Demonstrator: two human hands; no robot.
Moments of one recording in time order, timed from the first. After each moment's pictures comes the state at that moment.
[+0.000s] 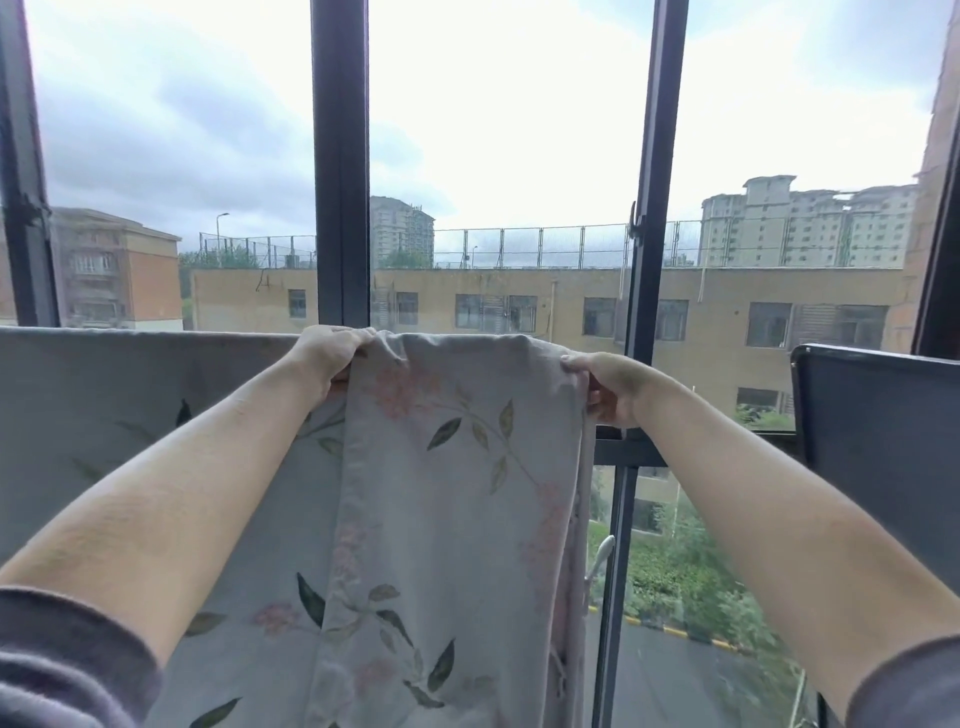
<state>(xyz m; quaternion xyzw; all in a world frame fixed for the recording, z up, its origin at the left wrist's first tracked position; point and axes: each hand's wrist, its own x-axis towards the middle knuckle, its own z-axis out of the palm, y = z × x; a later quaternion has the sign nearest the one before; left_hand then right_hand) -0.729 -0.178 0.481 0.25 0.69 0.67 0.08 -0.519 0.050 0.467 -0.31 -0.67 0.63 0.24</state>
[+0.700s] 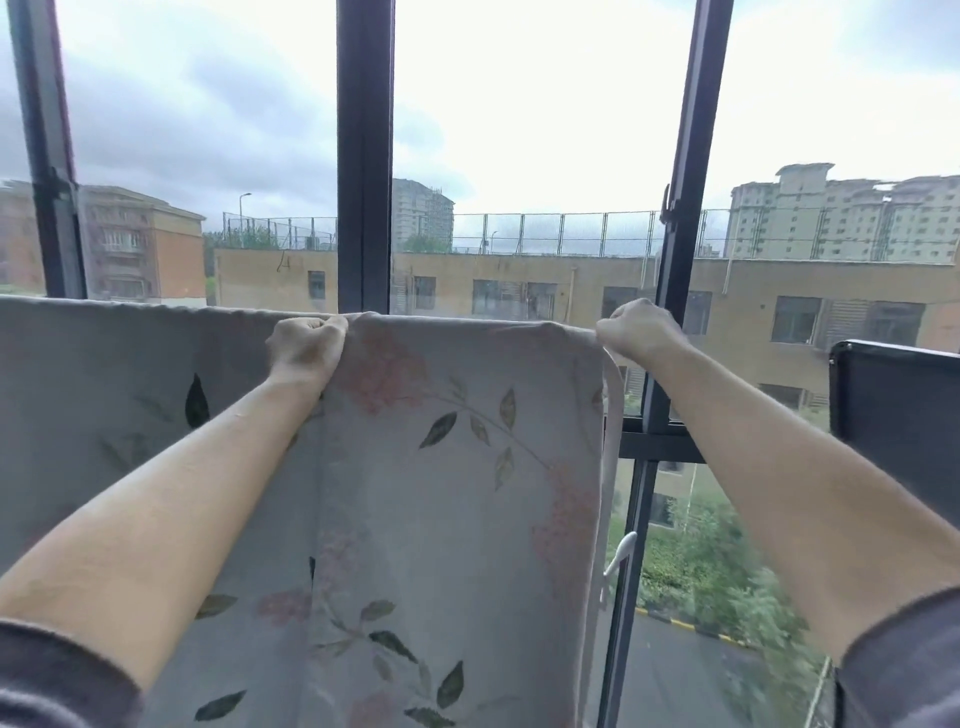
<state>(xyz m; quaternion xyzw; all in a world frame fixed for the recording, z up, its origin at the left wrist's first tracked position) -0.752 -0.197 0.456 0.18 0.75 0.62 -0.13 -0.543 0.059 0.497 -0.41 -0.83 0.15 0.34</state>
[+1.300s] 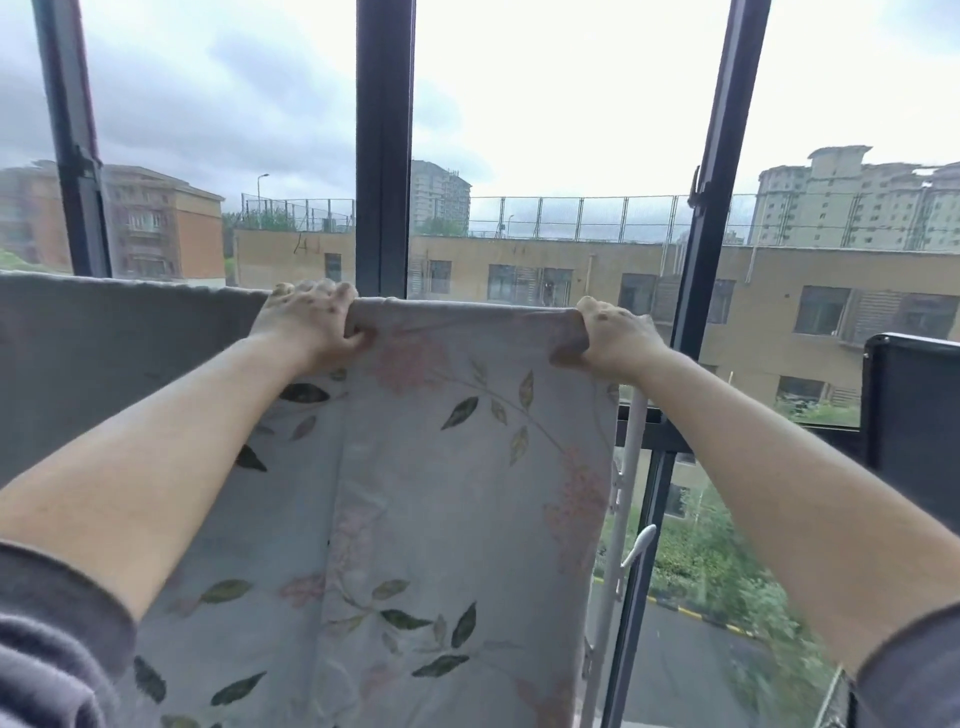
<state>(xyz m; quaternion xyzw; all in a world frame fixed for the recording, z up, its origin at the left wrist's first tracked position) -0.783 -0.220 0.462 0.39 0.85 0.08 -0.34 -0.569 0.046 0.472 -0.26 -0.92 -0.06 0.28</state>
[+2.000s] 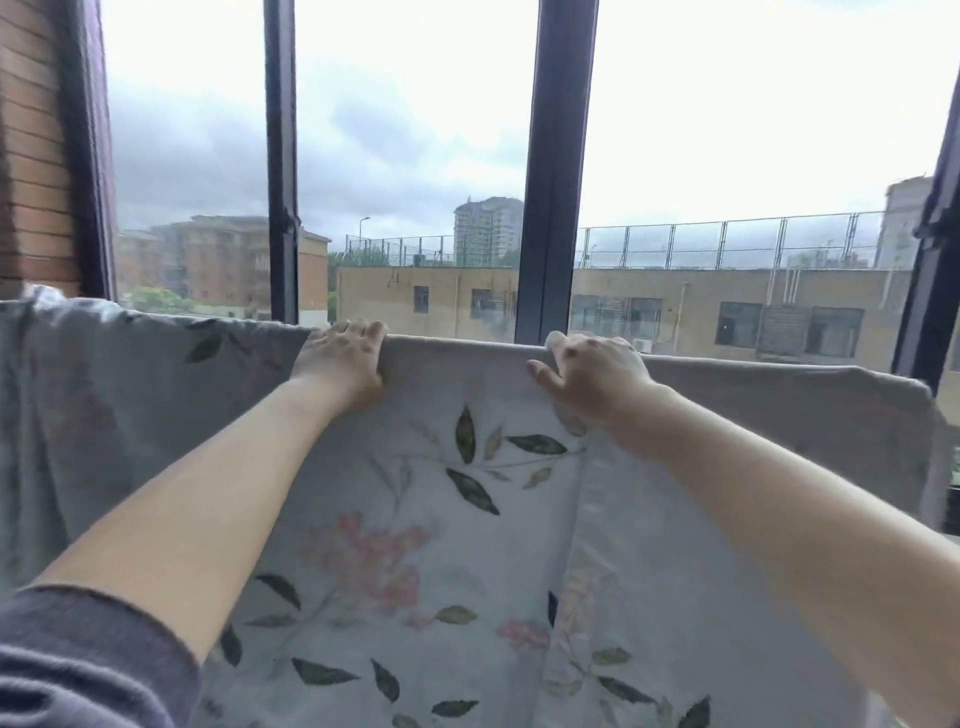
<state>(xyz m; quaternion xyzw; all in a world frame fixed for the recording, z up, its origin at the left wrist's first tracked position) -0.936 -0.399 0.462 0.30 0.90 0.06 -0.32 -0.767 -0.168 0.474 -0.10 -0.93 -0.16 0.32</state>
